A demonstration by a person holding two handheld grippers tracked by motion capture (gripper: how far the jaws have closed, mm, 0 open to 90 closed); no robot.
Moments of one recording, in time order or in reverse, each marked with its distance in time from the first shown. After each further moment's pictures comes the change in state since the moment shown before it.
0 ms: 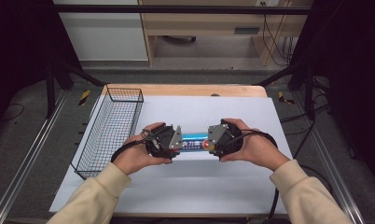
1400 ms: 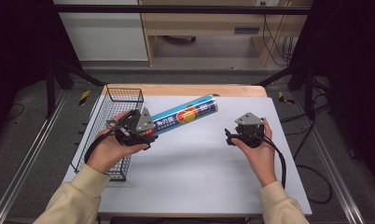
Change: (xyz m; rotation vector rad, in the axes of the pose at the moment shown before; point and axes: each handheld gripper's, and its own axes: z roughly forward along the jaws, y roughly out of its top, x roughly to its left) left arm 0.031 -0.045 -0.062 -0.023 0.153 -0.251; right arm -0.007 -0.088 0.032 -0.117 -0.511 0.825
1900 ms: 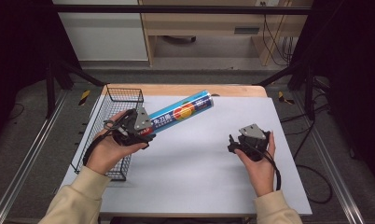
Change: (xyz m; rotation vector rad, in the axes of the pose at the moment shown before) left arm 0.001 0.000 -0.005 0.008 0.020 -0.062; right arm 0.016 -0.030 -0.014 -0.006 -0.181 0.126
